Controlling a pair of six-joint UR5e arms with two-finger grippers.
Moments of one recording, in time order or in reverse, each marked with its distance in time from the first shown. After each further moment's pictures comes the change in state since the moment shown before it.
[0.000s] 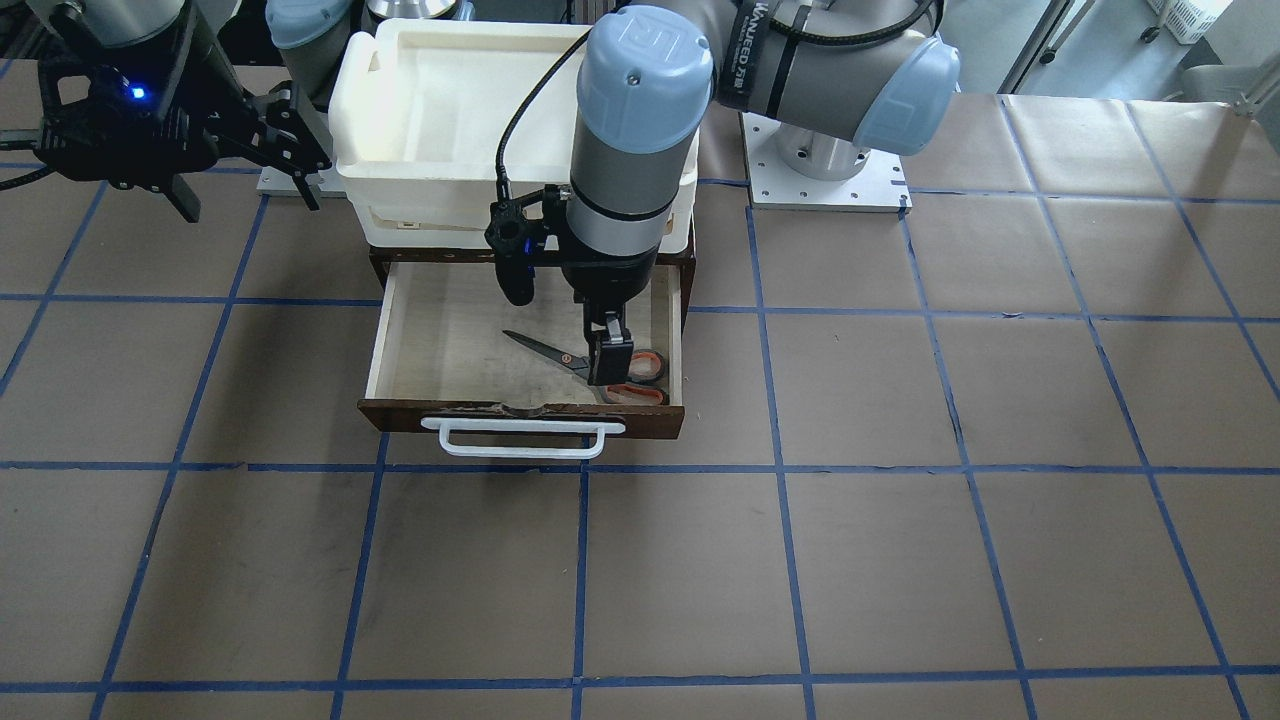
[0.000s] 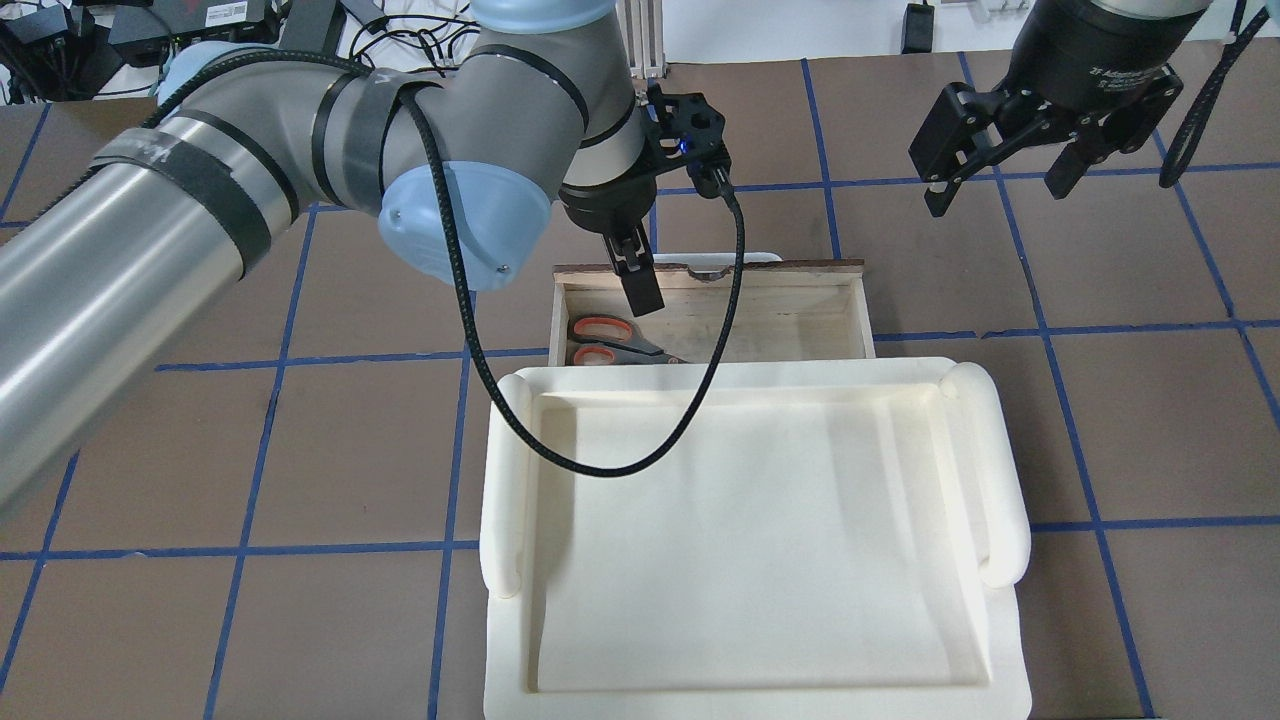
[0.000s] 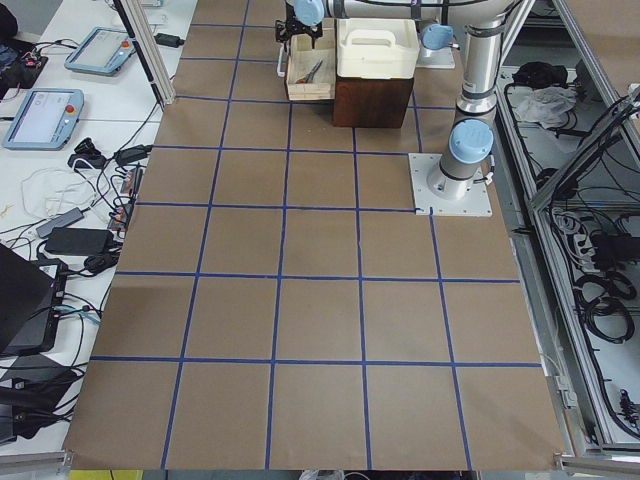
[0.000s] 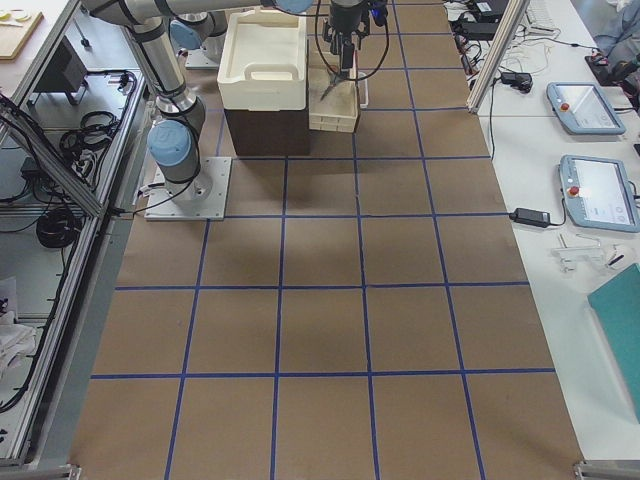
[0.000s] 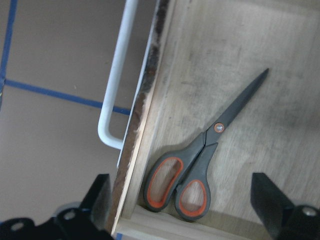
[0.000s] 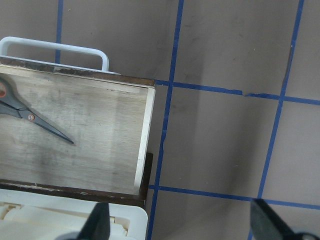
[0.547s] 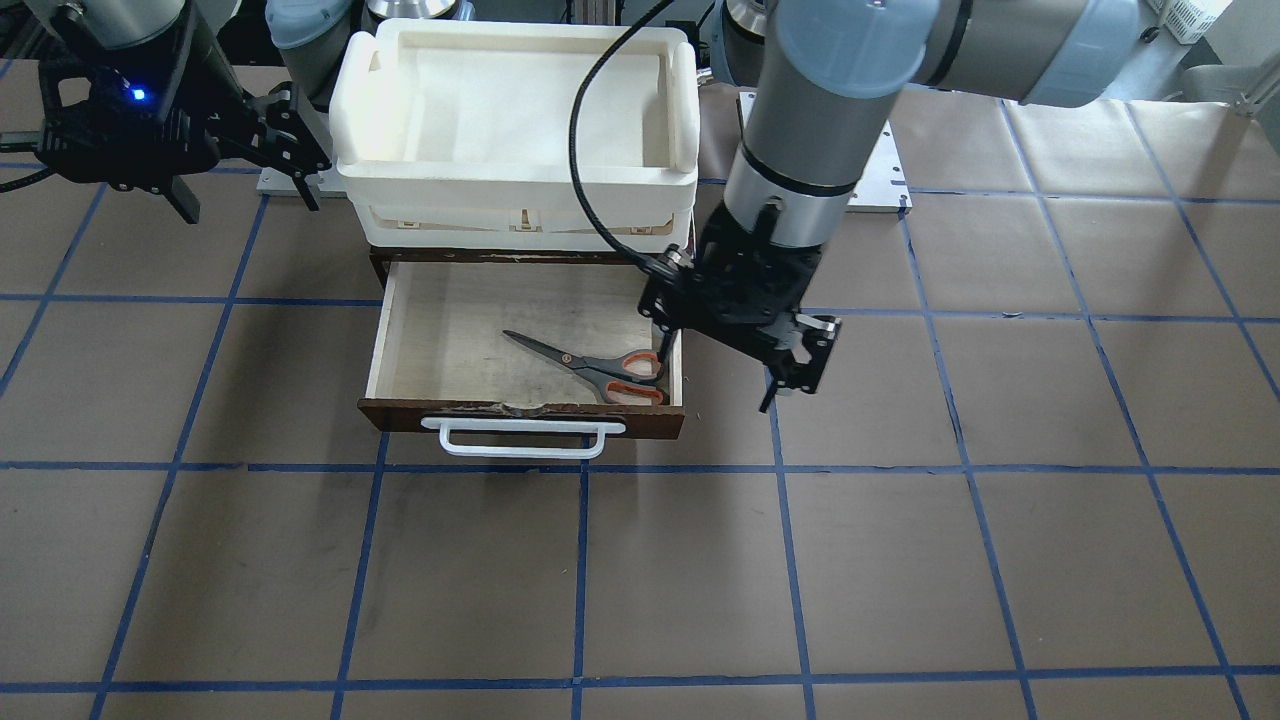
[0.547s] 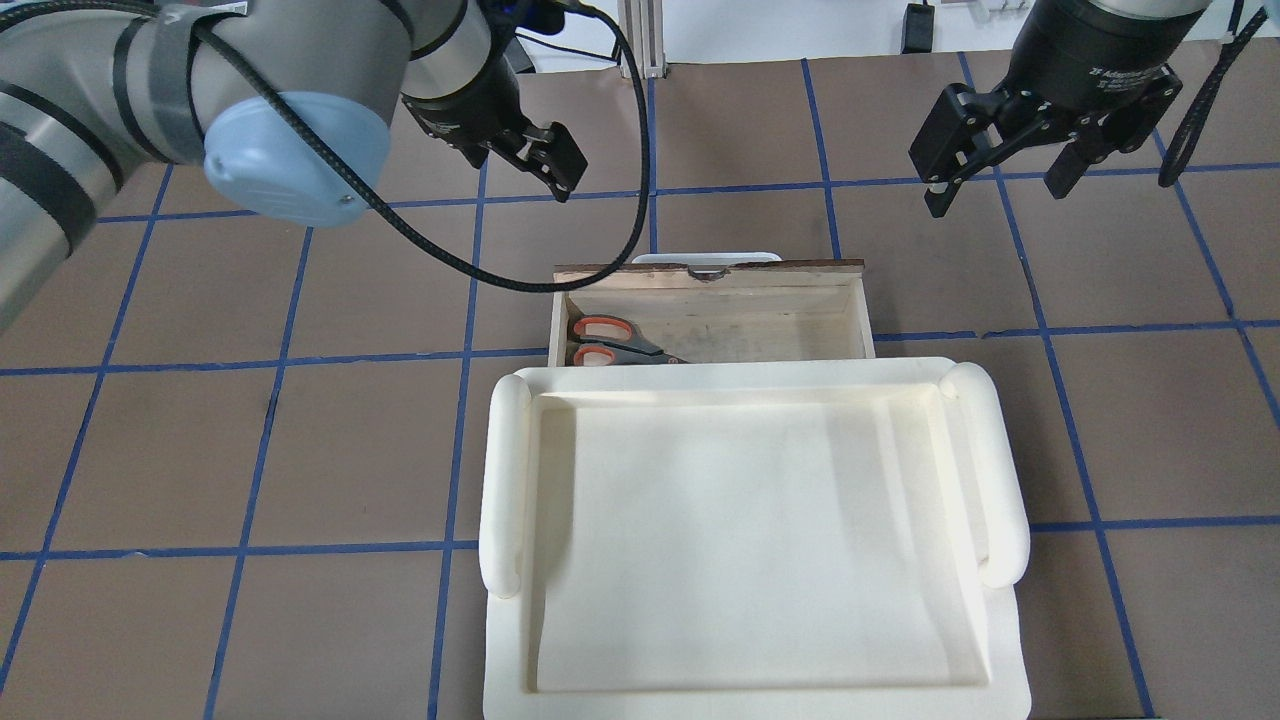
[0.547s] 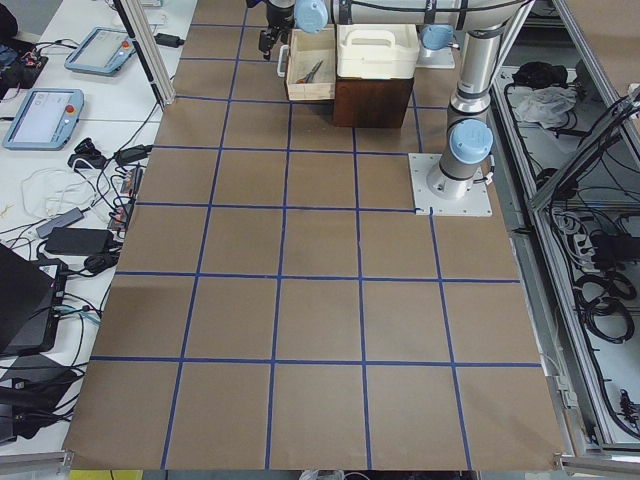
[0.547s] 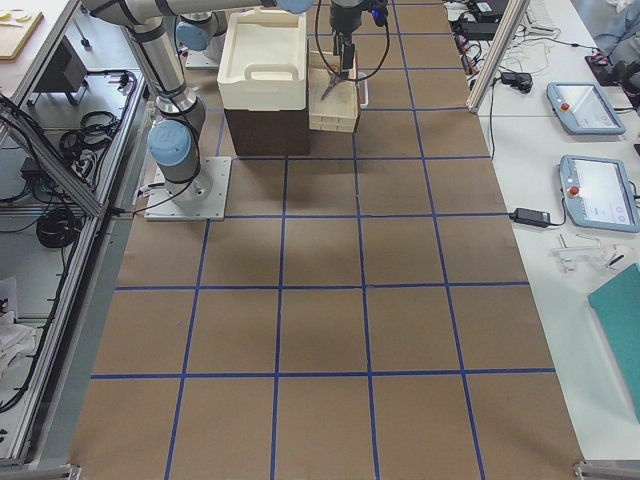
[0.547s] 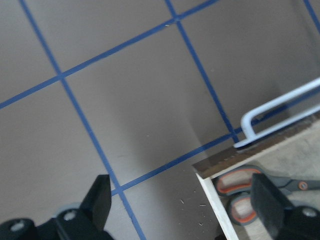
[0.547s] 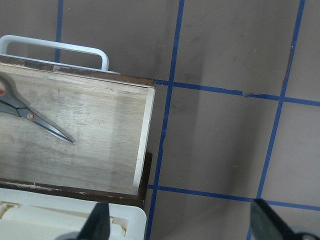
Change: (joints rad) left arm 0.197 0.065 -0.003 0.087 0.031 -0.597; right arm 0.000 0.002 0.000 0.000 -0.001 -0.013
